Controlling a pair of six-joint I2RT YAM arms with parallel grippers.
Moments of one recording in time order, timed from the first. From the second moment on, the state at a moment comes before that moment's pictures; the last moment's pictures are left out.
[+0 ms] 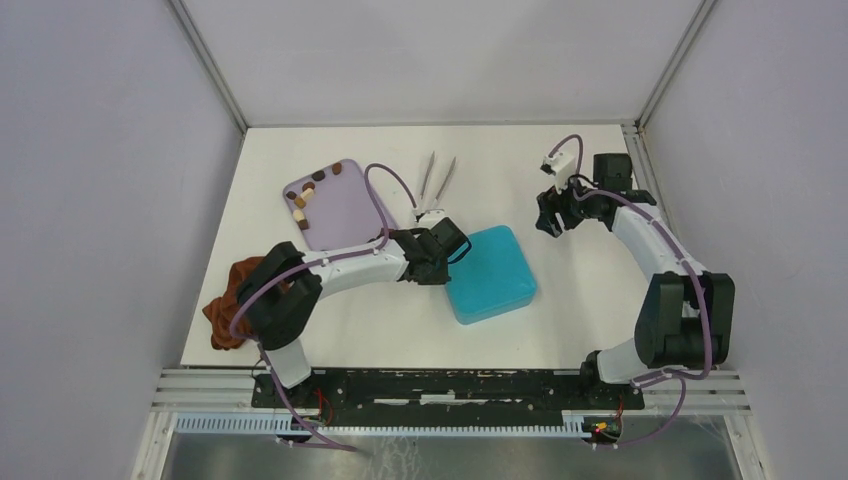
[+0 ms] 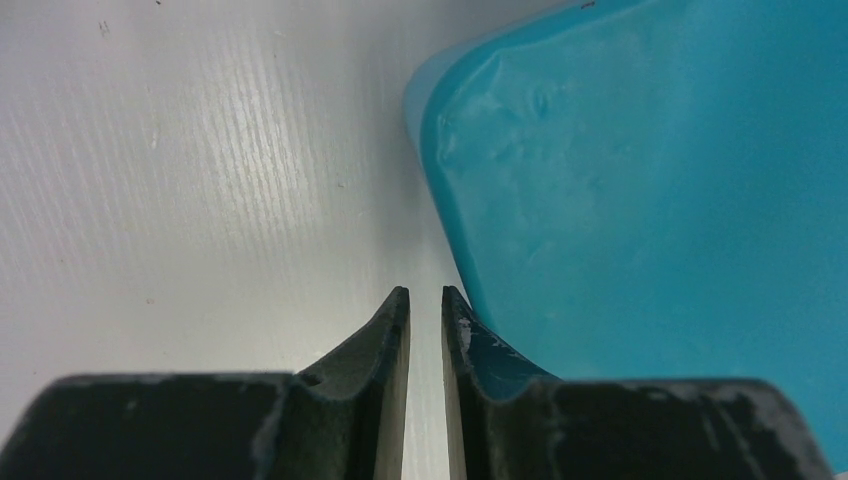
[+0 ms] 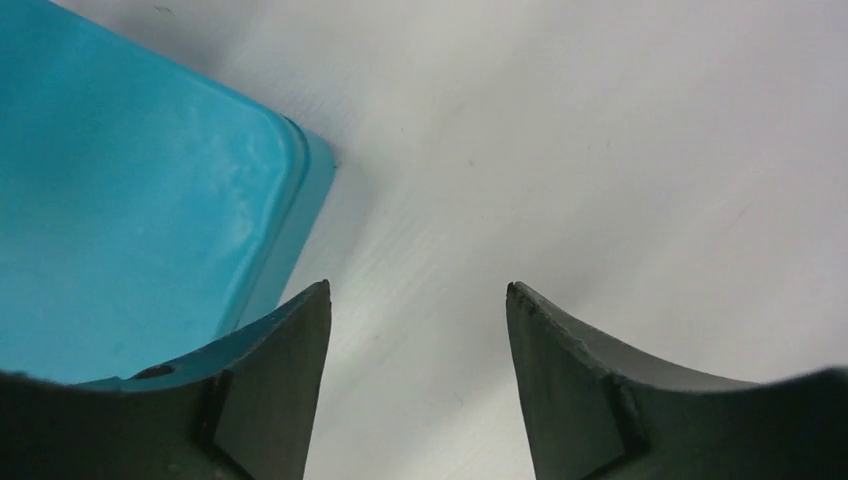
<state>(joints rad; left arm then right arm) -0.93 1.74 1.14 -0.52 -0.30 -0.84 0.01 1.51 1.05 -0.48 -0.52 -0.56</state>
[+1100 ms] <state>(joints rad) -0.91 1.77 1.16 -0.48 -0.26 -0.80 0.03 1.66 1.01 -0.47 -0.78 -0.44</state>
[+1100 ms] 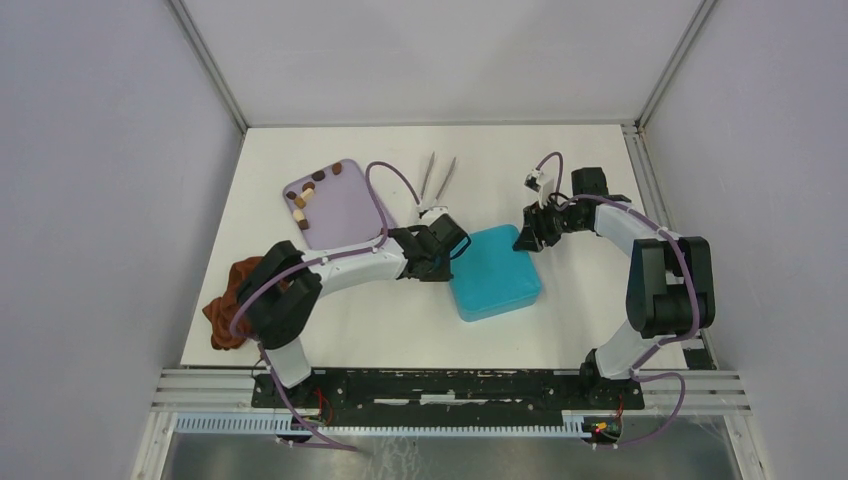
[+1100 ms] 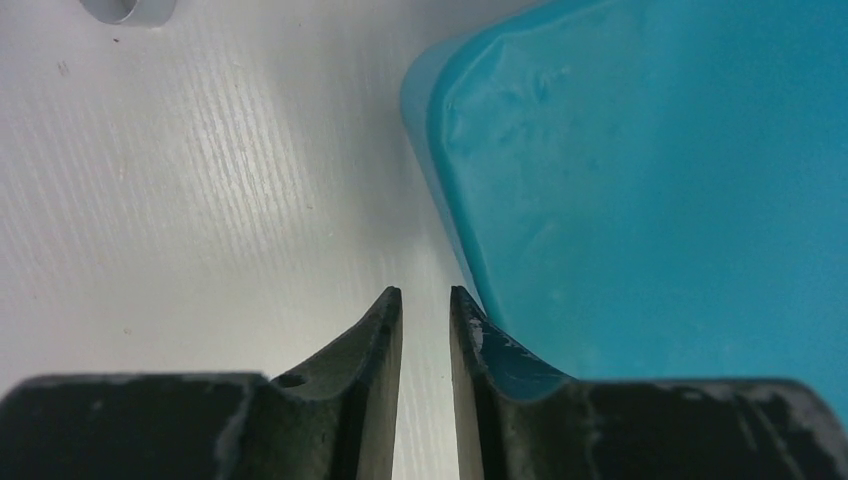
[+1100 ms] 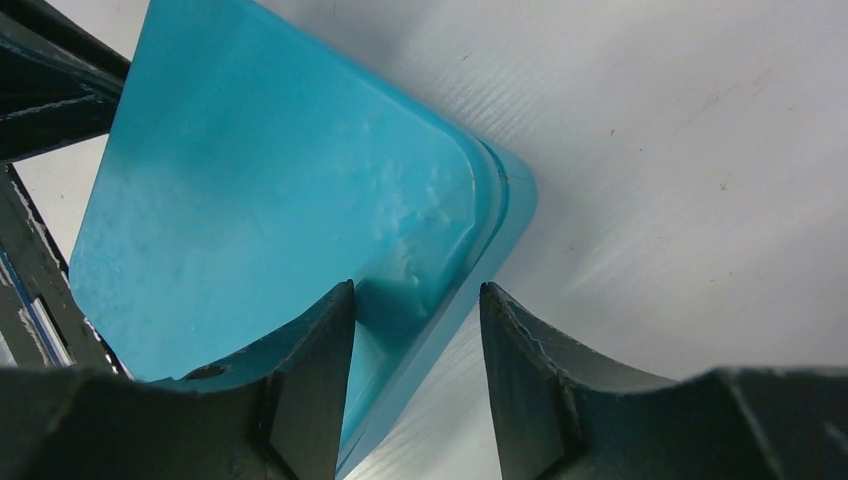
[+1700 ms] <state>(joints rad) -0.74 1.21 0.73 -0.14 0.00 -0.80 0.04 1.66 1.01 -0.46 -0.78 -0.44</state>
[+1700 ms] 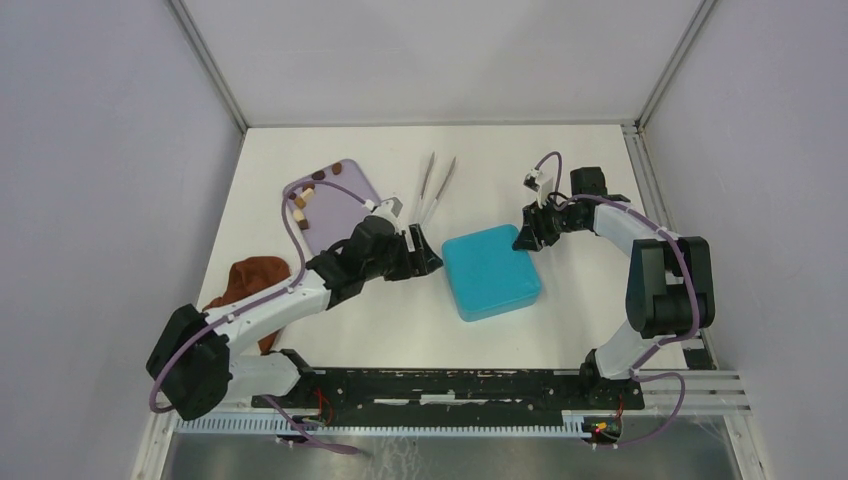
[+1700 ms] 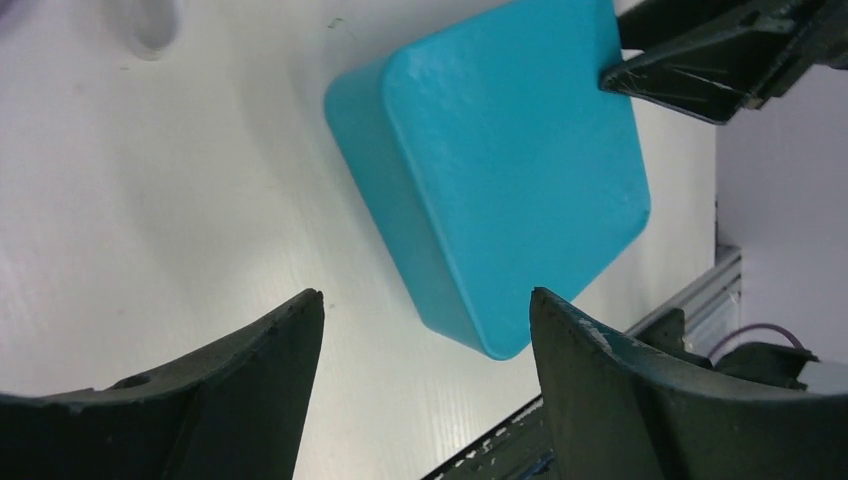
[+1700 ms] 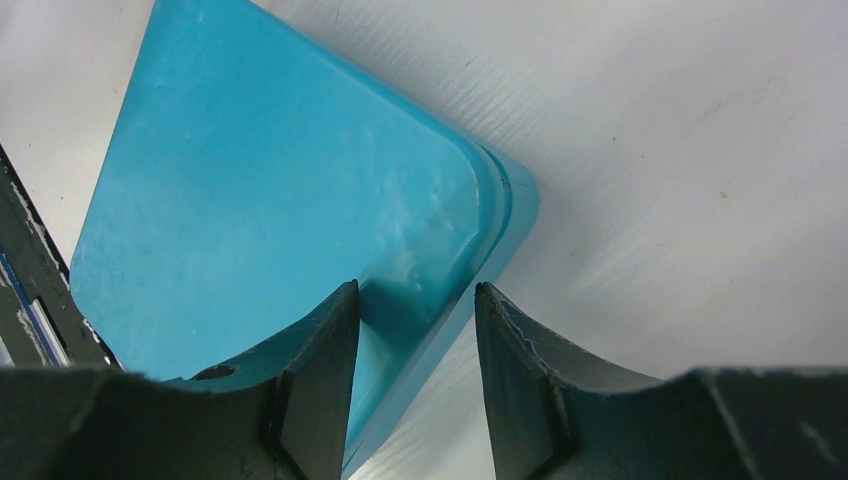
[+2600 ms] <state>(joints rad) -0.77 1.71 0.89 0.06 0.16 -0.81 0.04 1.65 1.03 -0.47 -0.74 -0.48</state>
